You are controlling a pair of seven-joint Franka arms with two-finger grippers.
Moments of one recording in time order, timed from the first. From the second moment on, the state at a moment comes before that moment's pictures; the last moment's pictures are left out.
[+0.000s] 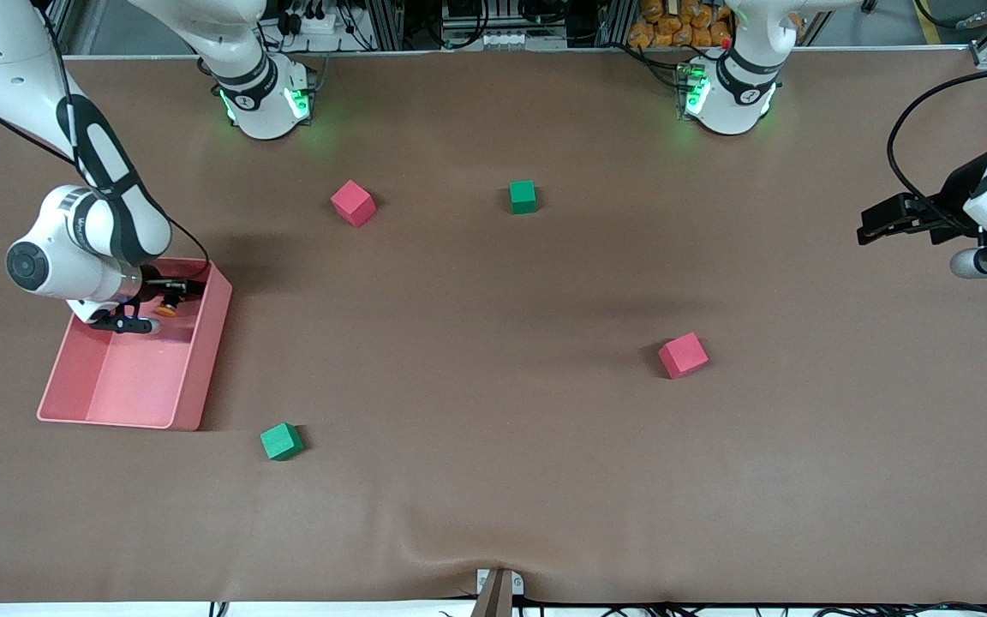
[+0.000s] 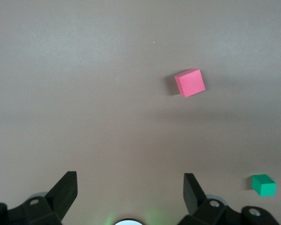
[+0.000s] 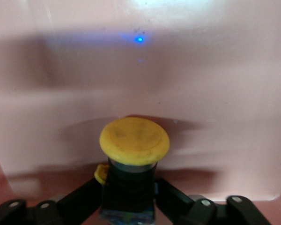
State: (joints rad) left arm 0.03 0.07 -0.08 -1.54 -0.03 1.50 -0.06; right arm -0.21 0.41 -0.07 -2.27 0.01 2.39 -0.18
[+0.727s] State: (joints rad) left arm 0.03 0.07 -0.07 -1.54 -0.03 1.50 -0.06; right arm -0.21 0.41 -0.07 -2.08 0.01 2.25 -0.30
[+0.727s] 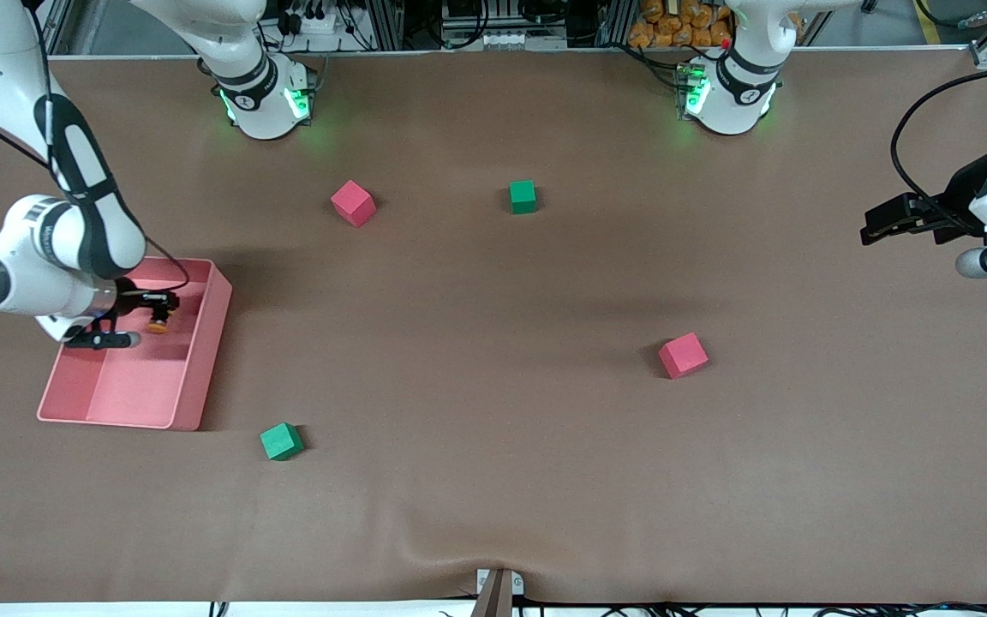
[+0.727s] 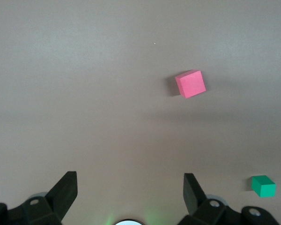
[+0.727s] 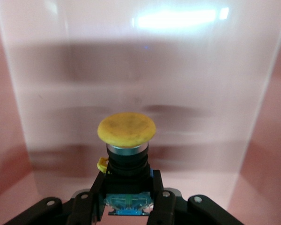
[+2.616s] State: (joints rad) left arm 0.02 0.06 -0.08 -1.51 -0.03 1.50 -0.06; right arm 0.27 0.39 0.20 -1.77 0.07 2.03 -0.10
